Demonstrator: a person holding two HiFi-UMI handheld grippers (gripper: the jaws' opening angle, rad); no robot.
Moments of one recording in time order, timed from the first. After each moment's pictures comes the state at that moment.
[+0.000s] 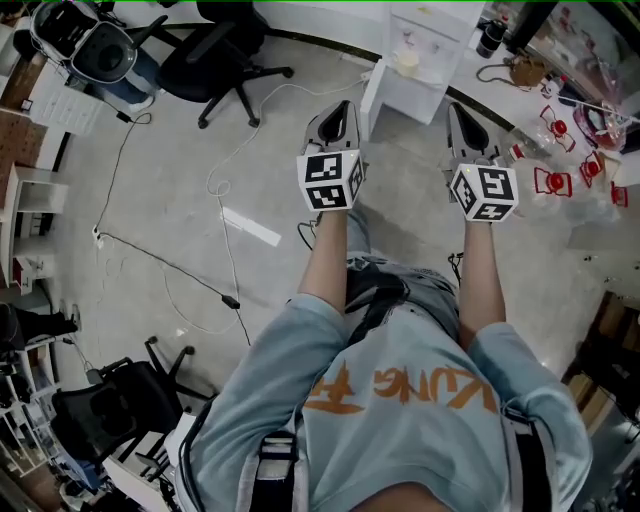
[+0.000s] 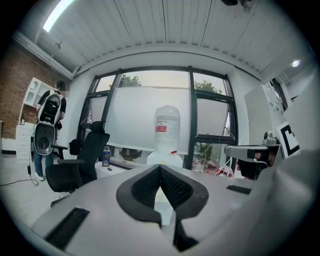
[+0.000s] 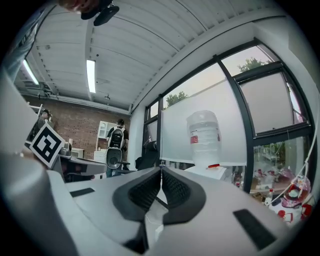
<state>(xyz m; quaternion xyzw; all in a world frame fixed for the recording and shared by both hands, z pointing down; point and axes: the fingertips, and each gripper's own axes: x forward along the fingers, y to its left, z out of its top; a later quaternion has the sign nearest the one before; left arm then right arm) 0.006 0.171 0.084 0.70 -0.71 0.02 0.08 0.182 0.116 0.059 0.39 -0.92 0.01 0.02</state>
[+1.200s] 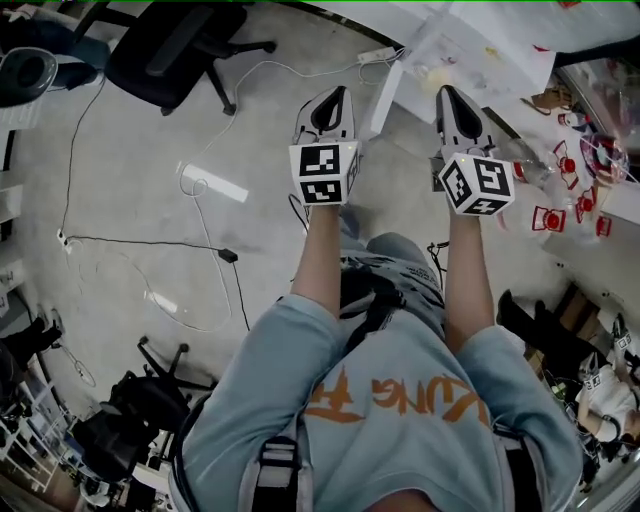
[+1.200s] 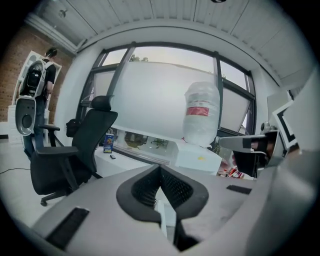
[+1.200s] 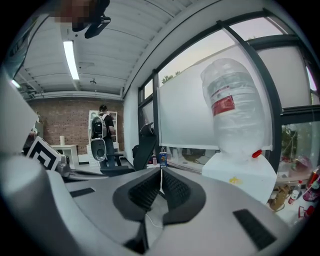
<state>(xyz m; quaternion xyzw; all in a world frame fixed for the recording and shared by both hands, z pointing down) -0.208 -0.046 0.165 0.70 -0.69 0.03 0.17 -0.063 -0.104 0.108 0.39 -0.91 0.07 0.08</state>
